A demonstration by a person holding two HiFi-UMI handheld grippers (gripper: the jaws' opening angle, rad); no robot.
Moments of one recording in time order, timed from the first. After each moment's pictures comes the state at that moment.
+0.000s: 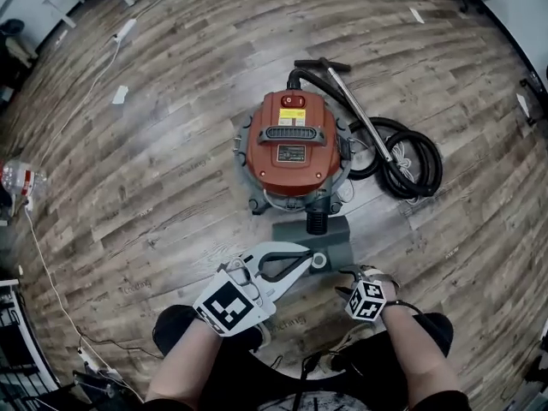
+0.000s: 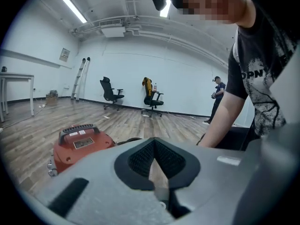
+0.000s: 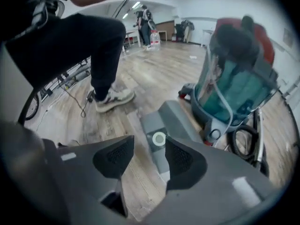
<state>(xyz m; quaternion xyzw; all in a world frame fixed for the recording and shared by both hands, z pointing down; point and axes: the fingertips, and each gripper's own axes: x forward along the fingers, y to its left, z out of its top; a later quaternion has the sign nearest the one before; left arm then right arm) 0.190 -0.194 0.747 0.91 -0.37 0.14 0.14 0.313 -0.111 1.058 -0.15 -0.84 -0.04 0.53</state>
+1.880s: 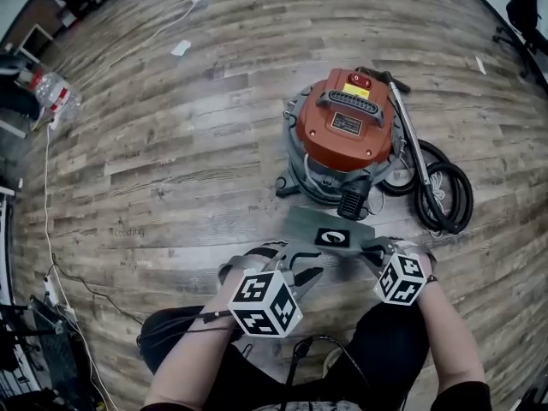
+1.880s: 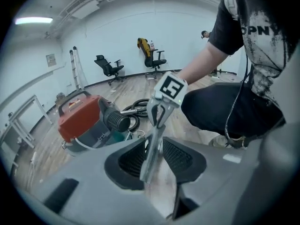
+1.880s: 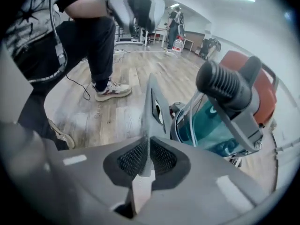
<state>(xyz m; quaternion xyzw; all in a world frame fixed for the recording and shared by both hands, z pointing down) 0.221 -0.121 0.881 0.82 -0.40 0.39 0.13 0.276 -0.194 1.001 -0.23 -0.82 -0.22 0.49</state>
